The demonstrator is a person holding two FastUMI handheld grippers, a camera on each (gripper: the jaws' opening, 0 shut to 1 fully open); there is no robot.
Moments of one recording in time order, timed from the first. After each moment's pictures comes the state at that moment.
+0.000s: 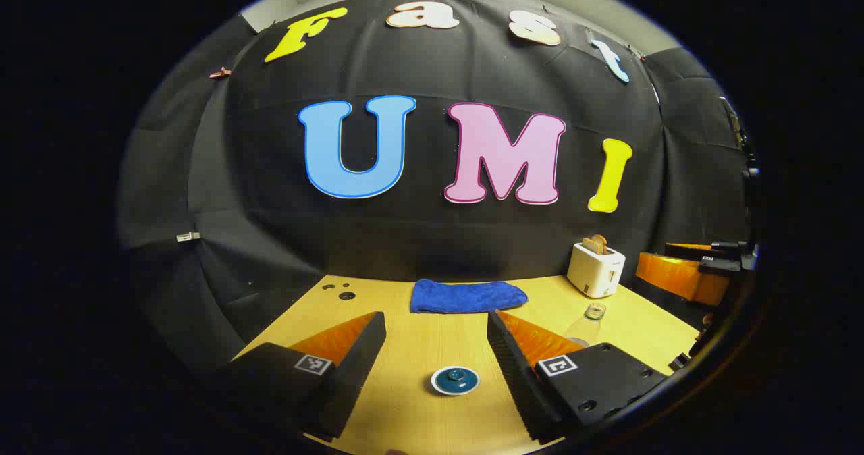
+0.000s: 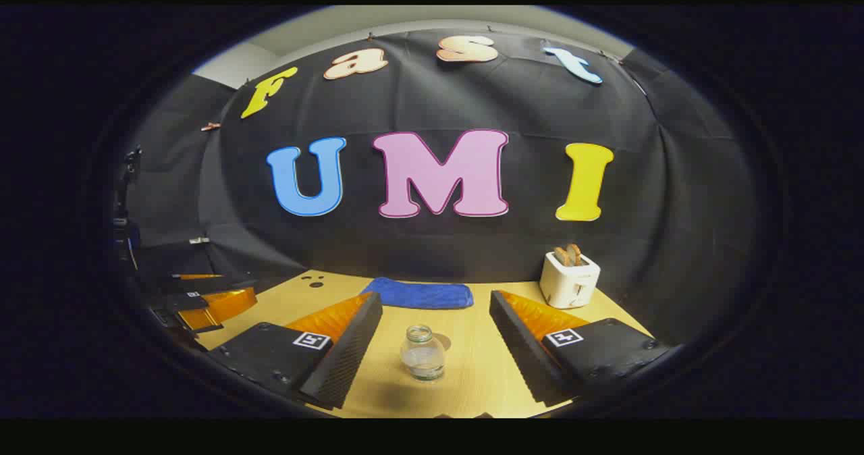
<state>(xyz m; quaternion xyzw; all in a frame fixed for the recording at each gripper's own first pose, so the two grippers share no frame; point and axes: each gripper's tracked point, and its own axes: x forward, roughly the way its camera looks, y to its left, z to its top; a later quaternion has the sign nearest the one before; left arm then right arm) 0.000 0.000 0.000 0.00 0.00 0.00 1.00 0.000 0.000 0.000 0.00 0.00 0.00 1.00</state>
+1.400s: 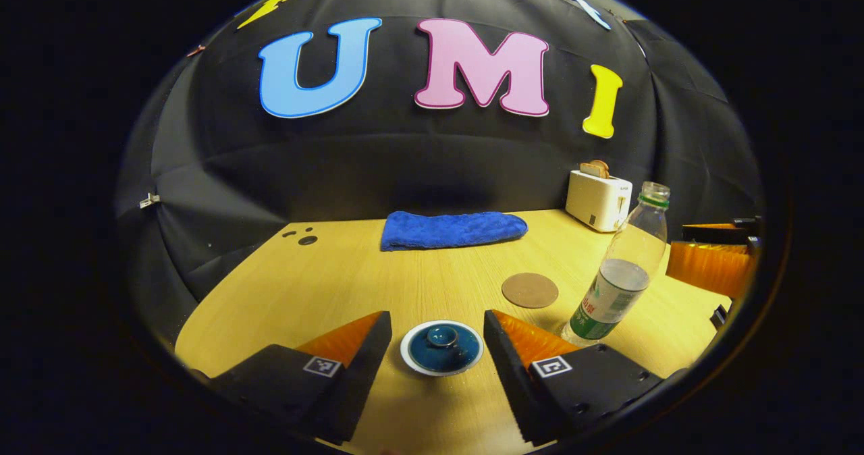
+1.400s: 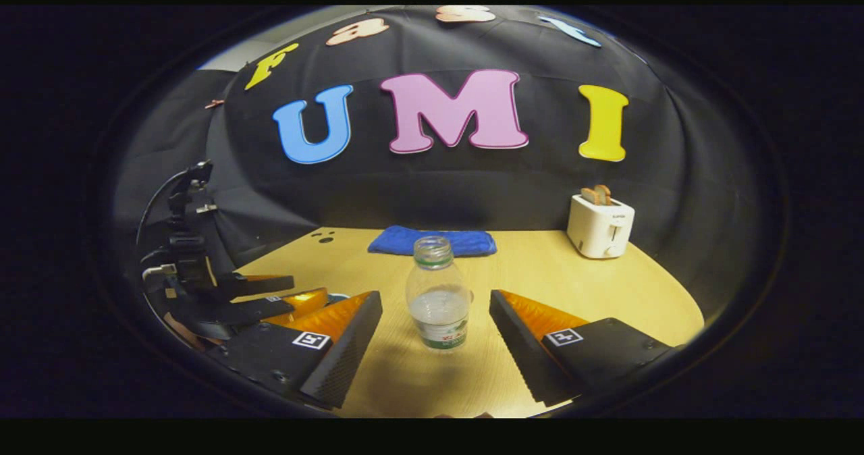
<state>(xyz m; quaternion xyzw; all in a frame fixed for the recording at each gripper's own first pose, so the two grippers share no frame) 0.101 -0.035 -0.168 0.03 0.09 -0.04 0.99 0.022 0.022 -0.149 0.02 0.10 0.05 0.99</state>
